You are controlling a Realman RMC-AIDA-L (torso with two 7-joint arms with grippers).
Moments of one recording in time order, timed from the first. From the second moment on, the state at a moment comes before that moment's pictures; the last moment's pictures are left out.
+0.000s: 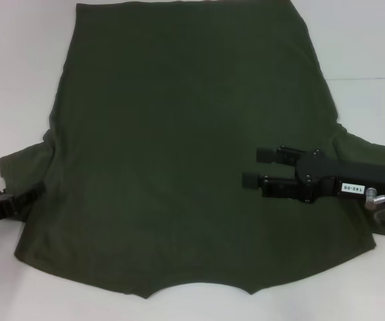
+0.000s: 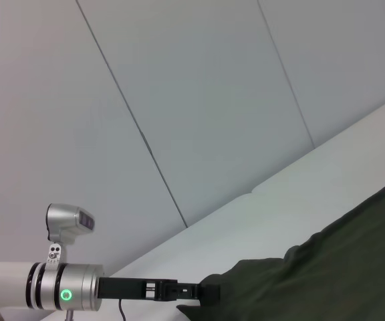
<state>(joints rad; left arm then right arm) -0.38 -2.11 0.49 0.53 1.89 1.02 -1.56 0.56 2.08 -0.67 -0.57 -1.90 -1.57 1.49</state>
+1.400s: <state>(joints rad) -0.42 -2.08 0.49 0.59 1.92 0.96 -1.58 0.55 2.08 -0.67 -0.53 -1.87 -1.57 1.48</state>
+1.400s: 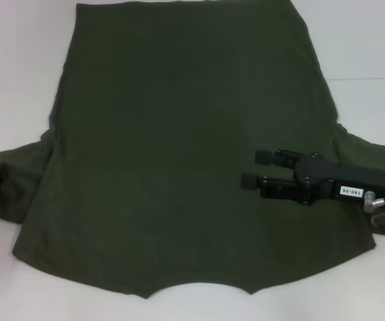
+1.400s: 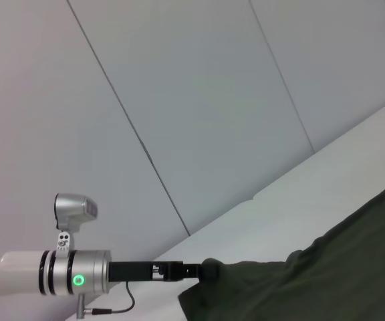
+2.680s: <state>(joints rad) -0.47 -2.08 0.49 0.66 1.94 0.76 -1.50 0.54 2.08 -0.67 -0.53 -1.86 -1.57 1.48</state>
